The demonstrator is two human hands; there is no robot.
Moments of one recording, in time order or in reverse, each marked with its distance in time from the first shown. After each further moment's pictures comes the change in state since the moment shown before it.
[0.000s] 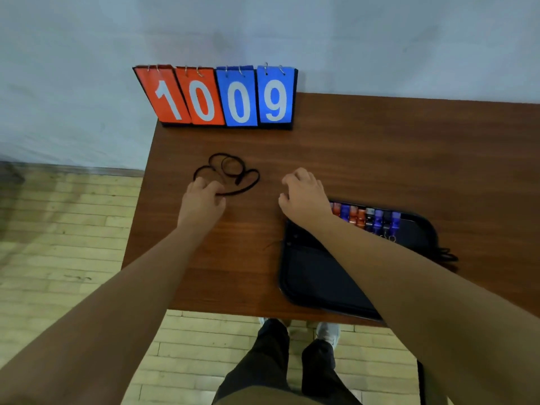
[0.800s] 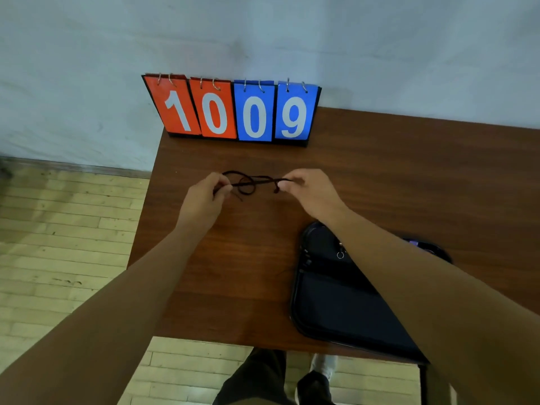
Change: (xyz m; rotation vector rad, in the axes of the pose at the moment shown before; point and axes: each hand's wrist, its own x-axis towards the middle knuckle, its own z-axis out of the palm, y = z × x) left_hand 0.046 -0.005 -0.033 -0.335 0.011 -0.015; right_hand 0.059 -0.027 -0.038 0.448 -0.119 0.064
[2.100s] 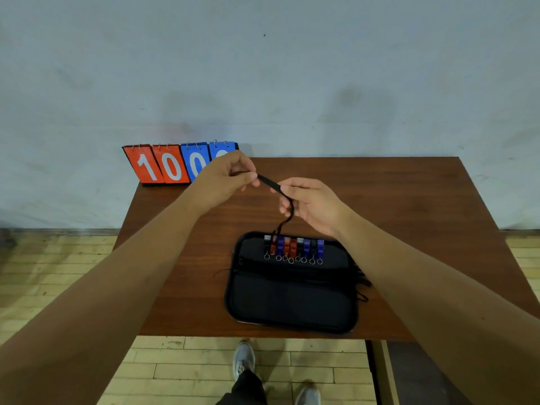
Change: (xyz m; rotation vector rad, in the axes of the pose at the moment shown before) left_hand -0.115 0.289 -0.022 -0.259 -0.221 0.306; right_hand -0.191 0.039 -0.171 0.851 -0.127 -0.169
